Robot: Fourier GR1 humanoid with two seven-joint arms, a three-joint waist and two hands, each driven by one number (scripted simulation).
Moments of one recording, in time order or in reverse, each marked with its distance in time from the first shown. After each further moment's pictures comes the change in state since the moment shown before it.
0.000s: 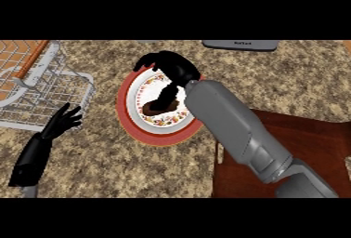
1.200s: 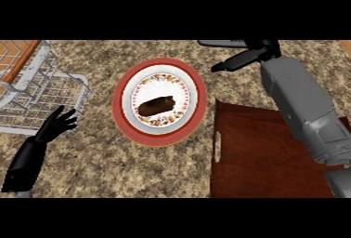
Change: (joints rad) left arm 0.036 -0.011 0.033 -0.040 -0.008 -0.010 0.018; right arm 0.004 -0.268 -0.417 0.253 -0.359 0.189 -0.388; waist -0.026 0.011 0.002
